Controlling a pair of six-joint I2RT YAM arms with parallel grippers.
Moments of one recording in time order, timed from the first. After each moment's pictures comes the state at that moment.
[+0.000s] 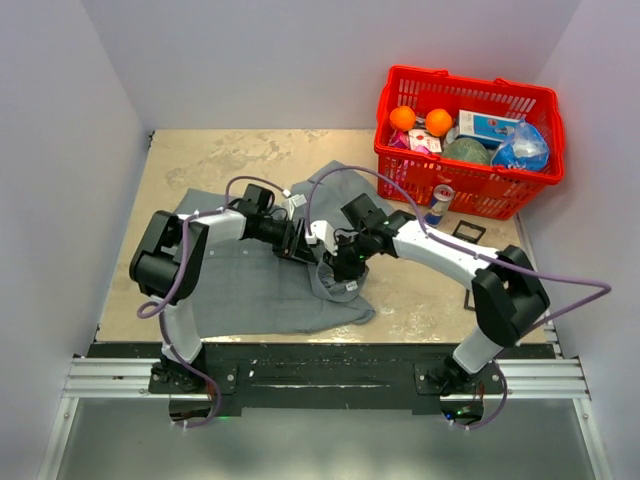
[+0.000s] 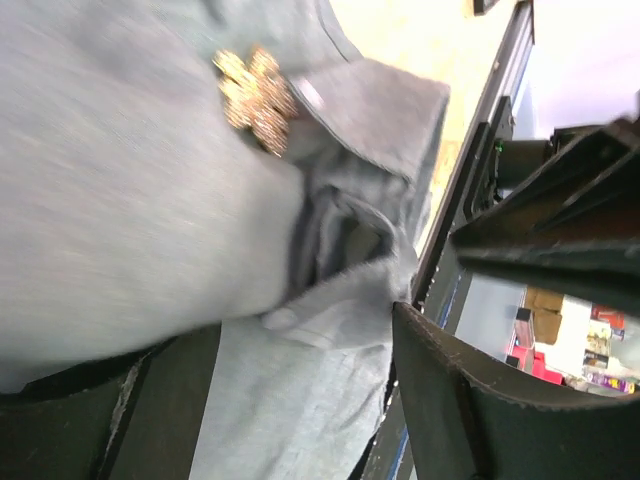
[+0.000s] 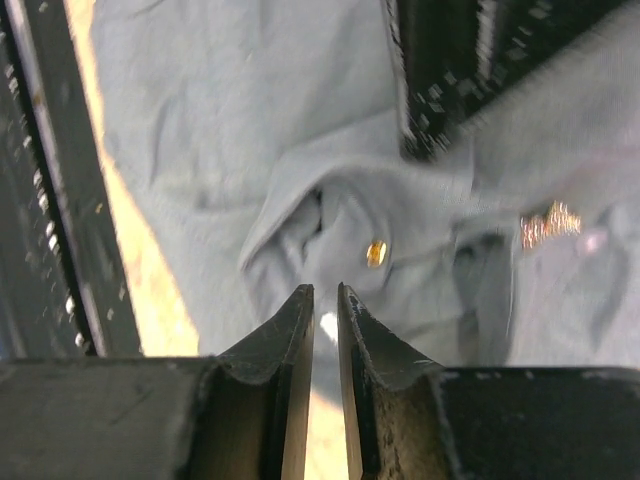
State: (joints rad) left arm -0.35 1.89 1.05 -0.21 0.99 -0.17; right arm 0.69 1.61 1.13 -0.63 -0.51 -0.59
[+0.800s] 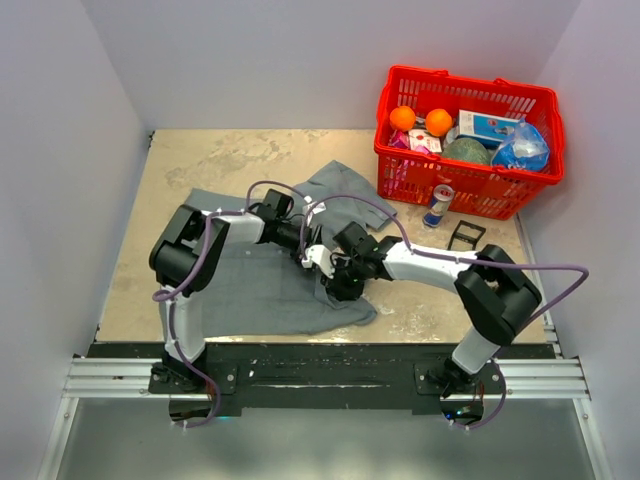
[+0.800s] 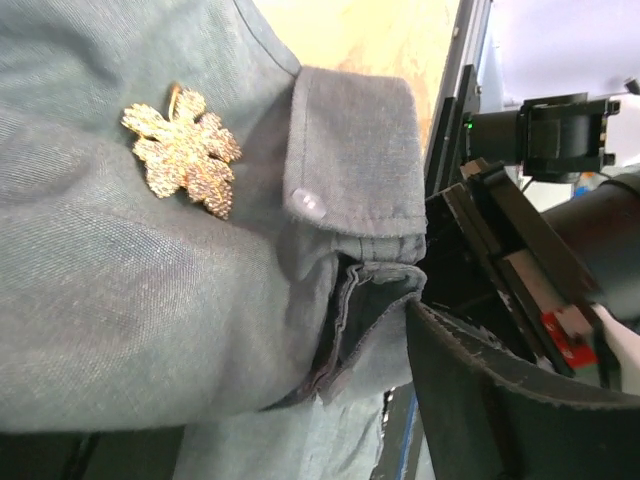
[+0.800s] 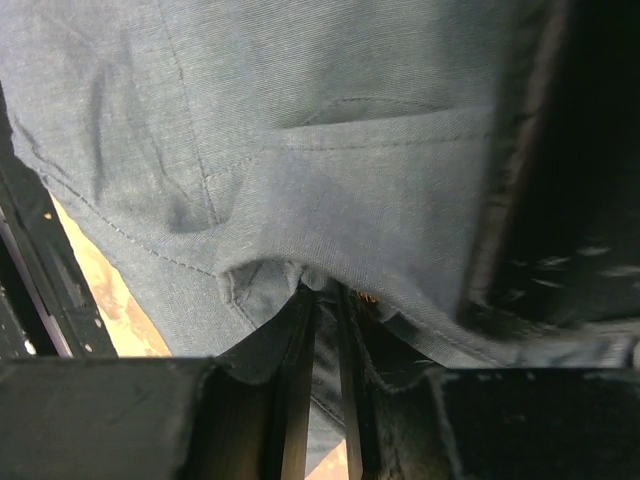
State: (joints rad) left arm -0.44 2.01 1.11 -0.11 1.09 -0.19; right arm 0.79 1.66 0.95 -0.41 -0.36 -0.44
